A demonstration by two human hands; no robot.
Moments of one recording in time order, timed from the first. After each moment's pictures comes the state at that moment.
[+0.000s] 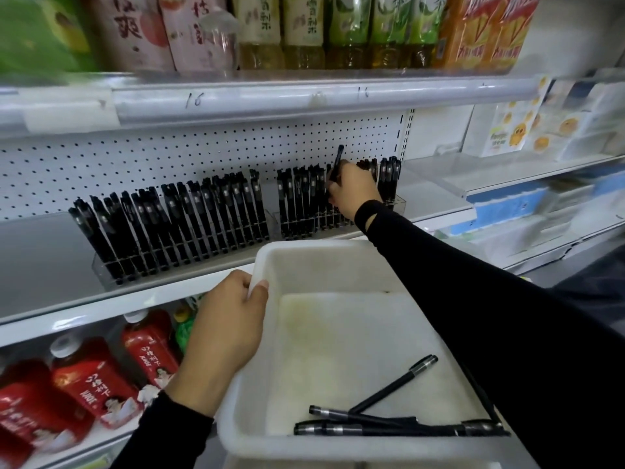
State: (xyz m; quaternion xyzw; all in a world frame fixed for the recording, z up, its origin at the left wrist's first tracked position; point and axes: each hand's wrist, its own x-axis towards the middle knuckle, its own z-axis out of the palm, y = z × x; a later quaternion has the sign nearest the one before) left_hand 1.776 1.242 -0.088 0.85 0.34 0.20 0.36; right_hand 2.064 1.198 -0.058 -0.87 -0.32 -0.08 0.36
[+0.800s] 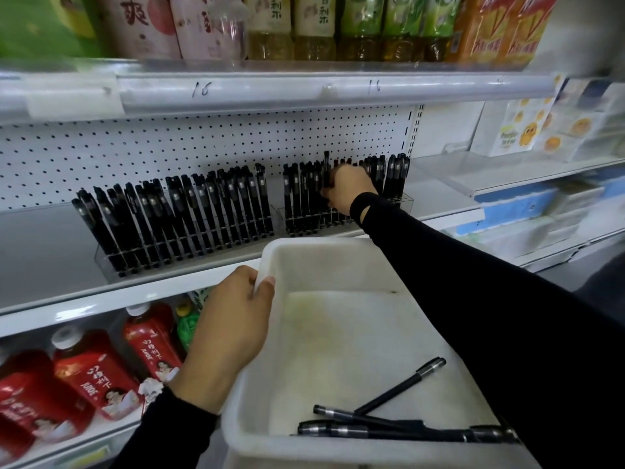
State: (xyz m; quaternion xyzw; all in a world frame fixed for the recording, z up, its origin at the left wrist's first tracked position) left_hand 1.777 1.241 -0.088 0.84 0.34 0.19 0.38; right_hand 2.066 1.217 -0.058 -0.91 -0.34 -0.05 0.24
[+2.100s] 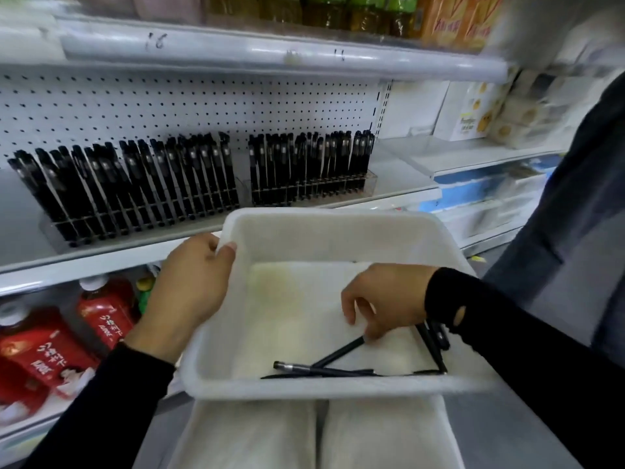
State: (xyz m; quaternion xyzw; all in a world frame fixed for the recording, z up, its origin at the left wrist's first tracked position) left_hand 1.778 1.247 -0.092 0.85 0.34 0.18 0.37; right_hand 1.924 1.032 -0.073 -0.83 -0.50 0.23 -0.10
